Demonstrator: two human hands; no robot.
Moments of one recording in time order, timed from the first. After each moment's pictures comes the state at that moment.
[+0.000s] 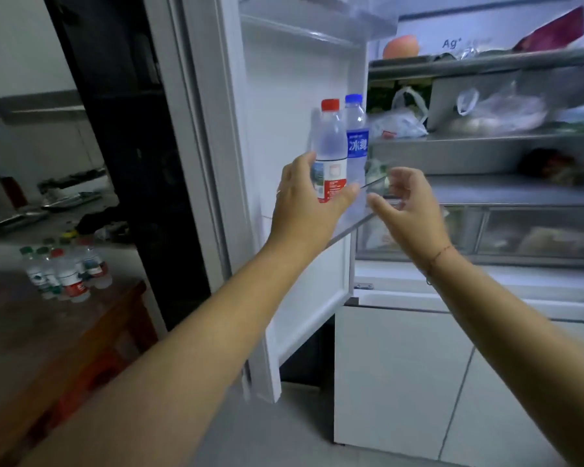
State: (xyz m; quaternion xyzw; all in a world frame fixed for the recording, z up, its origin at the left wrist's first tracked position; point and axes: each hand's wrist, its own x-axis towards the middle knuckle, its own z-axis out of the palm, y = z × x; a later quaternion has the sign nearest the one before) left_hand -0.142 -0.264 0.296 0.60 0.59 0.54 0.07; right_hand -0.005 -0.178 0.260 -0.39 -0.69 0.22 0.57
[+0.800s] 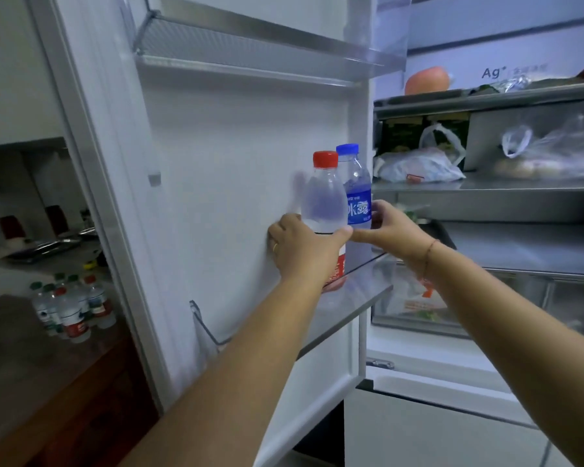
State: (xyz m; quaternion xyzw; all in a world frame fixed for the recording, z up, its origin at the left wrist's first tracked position) left_hand -0.142 -0.086 0.303 0.40 0.75 0.53 0.06; right_hand -0.029 0.022 0.299 -0.32 -0.78 0.39 0.38
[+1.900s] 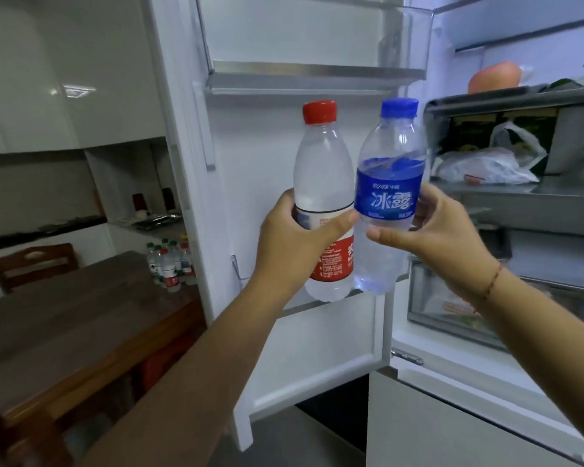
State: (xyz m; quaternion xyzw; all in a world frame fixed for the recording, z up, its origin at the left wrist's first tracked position) left_hand -0.079 -0.209 0.321 0.45 0.63 0.63 0.02; right_hand 0.048 -0.076 0.316 -0.10 -0.79 0.40 0.46
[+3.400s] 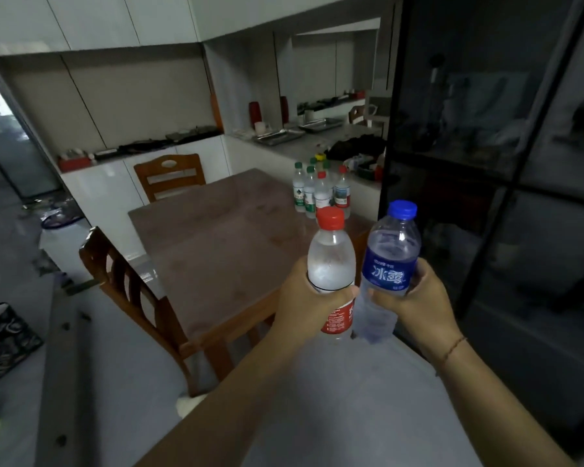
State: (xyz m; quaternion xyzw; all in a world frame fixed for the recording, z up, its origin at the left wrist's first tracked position) left_hand -0.573 -0.436 0.110 0.25 0.77 0.59 0.09; right_hand -0.487 -0.293 0.099 -0.23 -0.72 0.57 0.31
